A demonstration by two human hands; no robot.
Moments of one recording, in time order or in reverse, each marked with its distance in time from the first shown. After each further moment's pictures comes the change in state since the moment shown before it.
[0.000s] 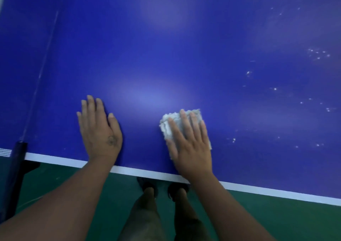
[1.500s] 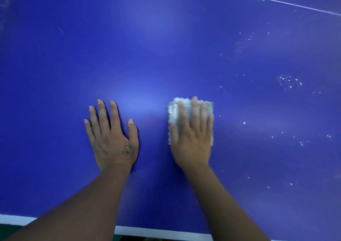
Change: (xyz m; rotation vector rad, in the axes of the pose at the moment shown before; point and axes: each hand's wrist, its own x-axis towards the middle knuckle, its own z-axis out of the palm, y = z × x) left_hand 0.033 0.168 0.069 0.109 0.076 0.061; right_hand 0.125 0.116 -0.036 -0.043 0.037 0.252
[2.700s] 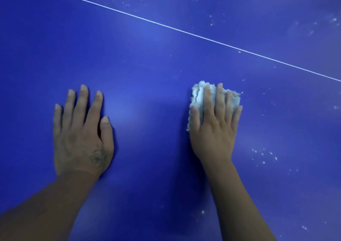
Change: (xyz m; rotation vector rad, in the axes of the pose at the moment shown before) left_hand 0.153 0.147 0.048 -0.051 -0.029 0.159; right_hand 0.239 0.158 -0.012 -0.096 0.024 0.116
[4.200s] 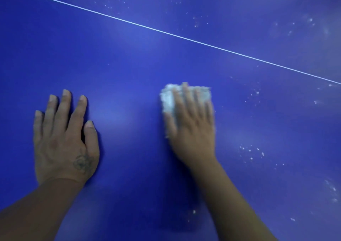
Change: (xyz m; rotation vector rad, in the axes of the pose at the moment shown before) left_hand 0.000 -0.002 0.007 -0.045 0.051 0.006; right_hand -0.002 -0.006 0.002 0.018 0.096 -0.268
